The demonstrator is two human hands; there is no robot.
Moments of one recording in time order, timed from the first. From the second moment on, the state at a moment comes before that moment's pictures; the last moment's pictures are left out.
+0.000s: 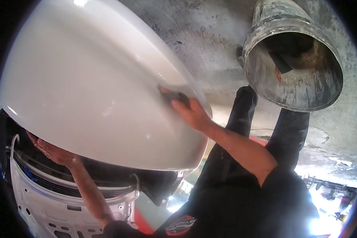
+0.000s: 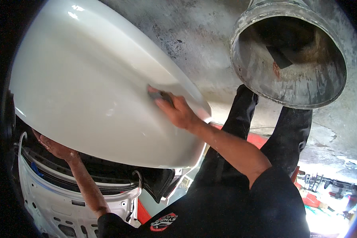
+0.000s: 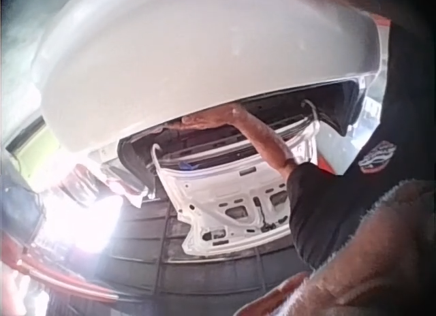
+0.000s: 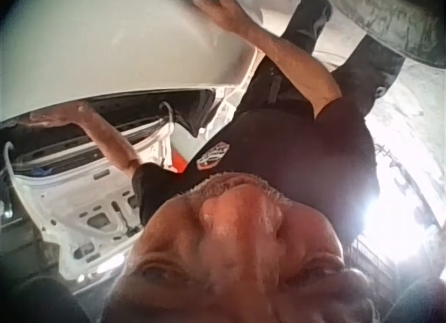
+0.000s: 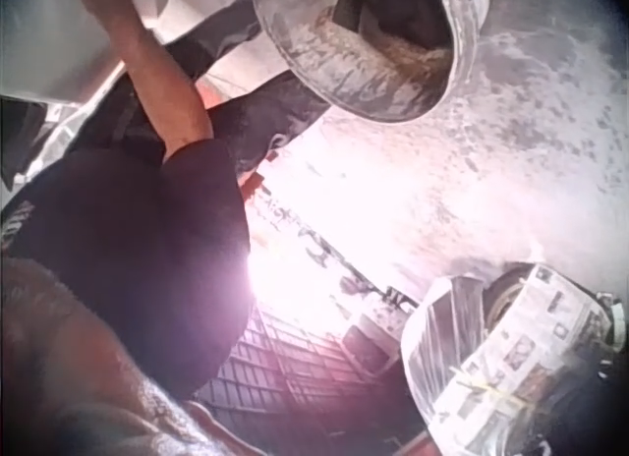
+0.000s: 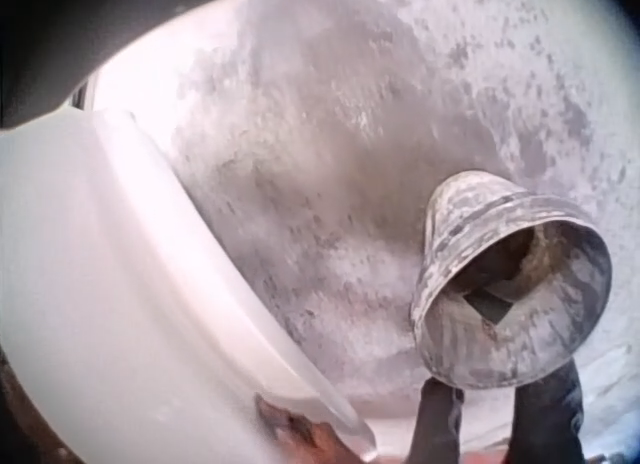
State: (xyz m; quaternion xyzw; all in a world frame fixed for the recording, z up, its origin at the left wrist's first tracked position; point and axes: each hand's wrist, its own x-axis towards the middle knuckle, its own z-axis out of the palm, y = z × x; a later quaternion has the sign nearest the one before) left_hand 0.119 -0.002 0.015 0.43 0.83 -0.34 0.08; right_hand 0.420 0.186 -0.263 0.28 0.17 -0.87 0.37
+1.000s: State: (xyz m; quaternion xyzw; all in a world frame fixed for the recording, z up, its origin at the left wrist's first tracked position) left_hand 0.131 0.021 -0.004 0.35 0.88 -0.31 0.07; right_hand 0.392 0.169 -0.234 0.15 0.38 -0.90 0.13
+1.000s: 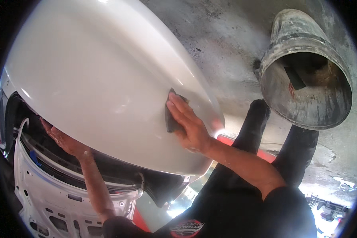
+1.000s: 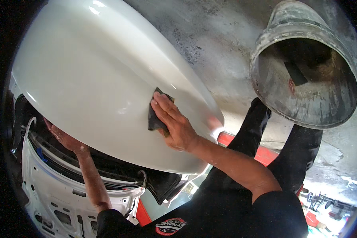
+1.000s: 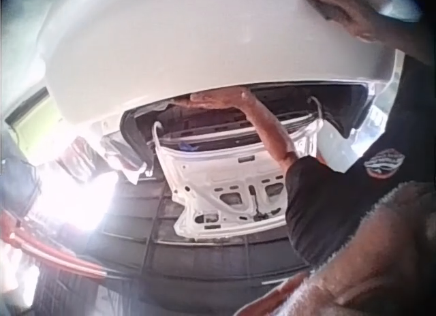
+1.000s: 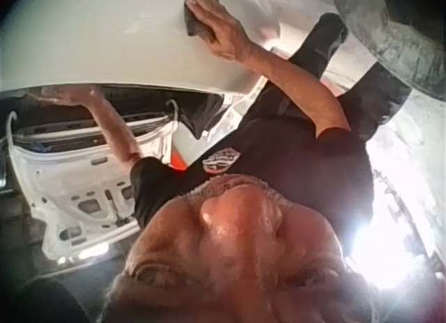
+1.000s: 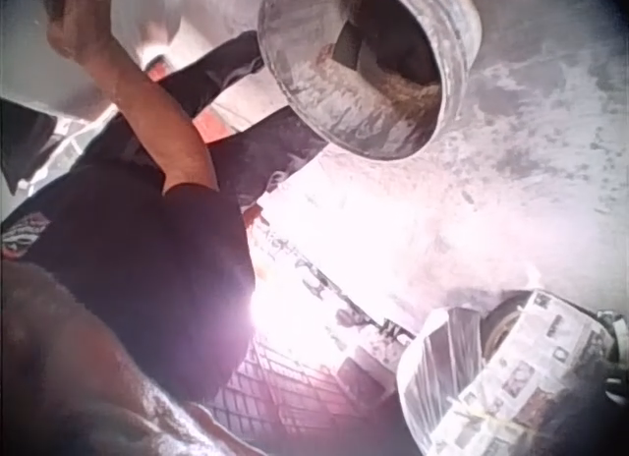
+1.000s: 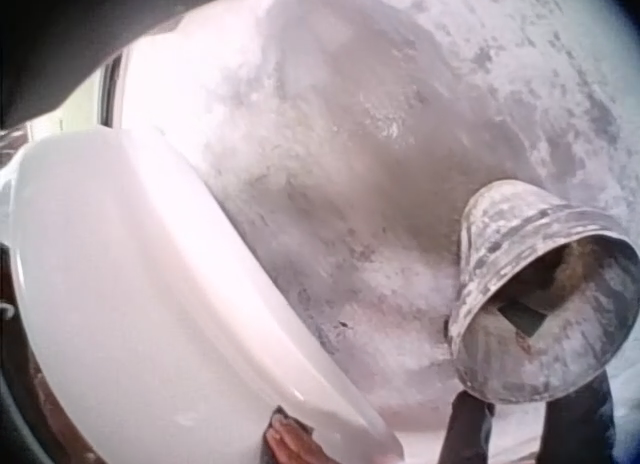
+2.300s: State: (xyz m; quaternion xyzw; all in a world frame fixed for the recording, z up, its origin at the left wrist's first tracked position) left_hand 0.130 0.042 -0.021 0.03 1.00 -0.09 0.01; right_hand 0.157 0.163 -0.260 0.14 0.48 -0.87 0.00
